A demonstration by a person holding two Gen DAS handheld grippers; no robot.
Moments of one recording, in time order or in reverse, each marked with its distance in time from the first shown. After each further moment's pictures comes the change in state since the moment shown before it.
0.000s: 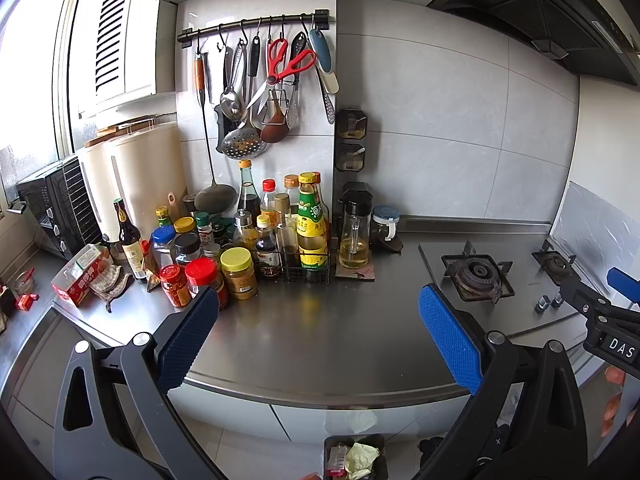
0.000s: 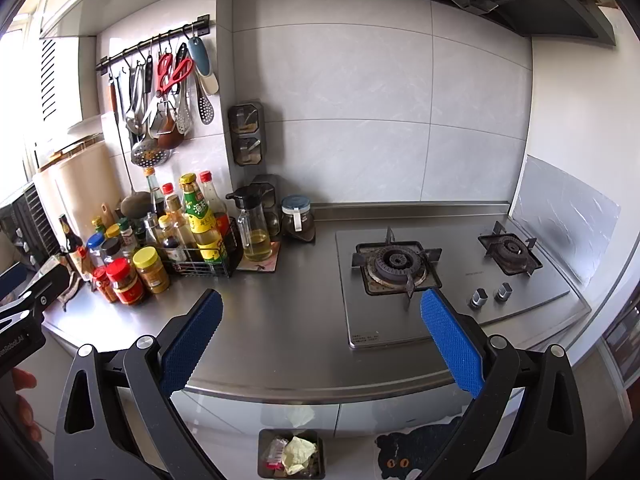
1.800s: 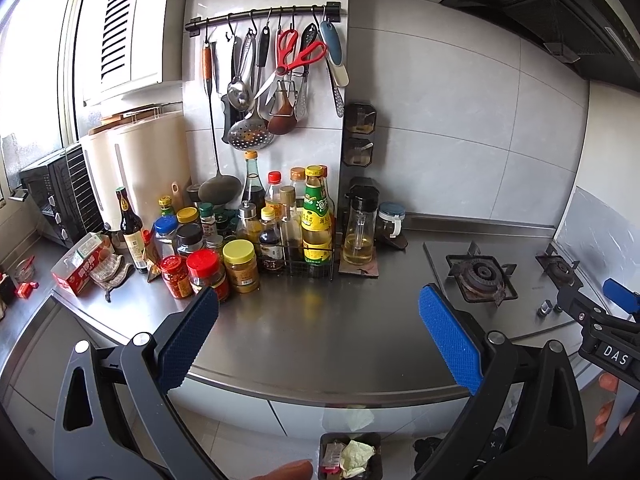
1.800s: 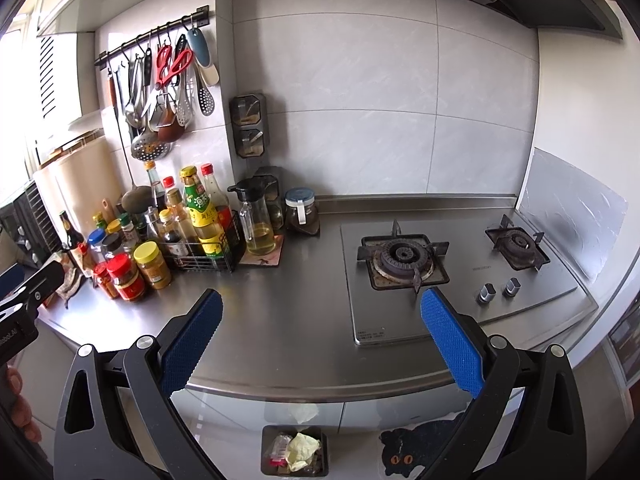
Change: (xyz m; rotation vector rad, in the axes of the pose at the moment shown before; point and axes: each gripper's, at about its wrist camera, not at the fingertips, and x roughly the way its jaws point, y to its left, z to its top) left arm 0.006 0.001 0.001 -0.042 0.029 0.013; right arm 0.014 0.003 -0.002 0.005 0.026 0.014
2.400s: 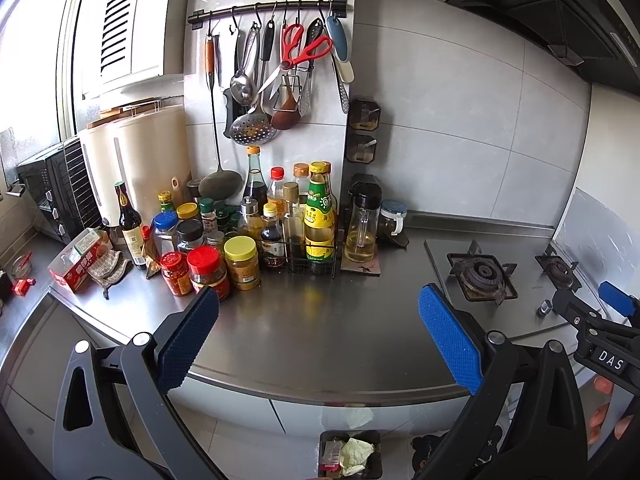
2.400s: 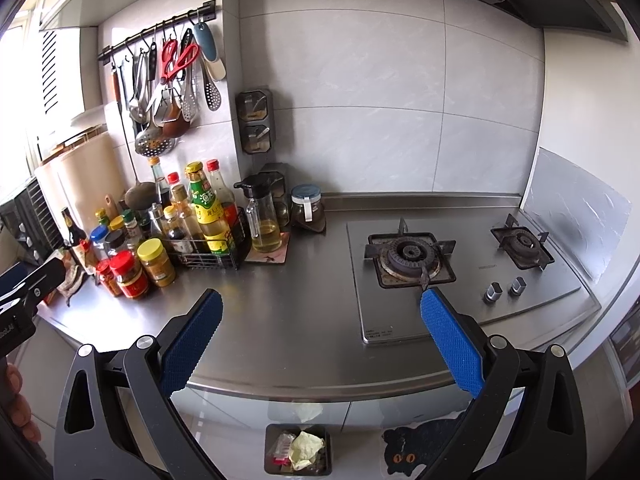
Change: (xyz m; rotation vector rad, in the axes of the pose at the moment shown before) left arm 0.005 0.010 0.002 -0.006 0.005 0.003; right arm 0.004 0.014 -0.001 -0.011 0.012 0.008
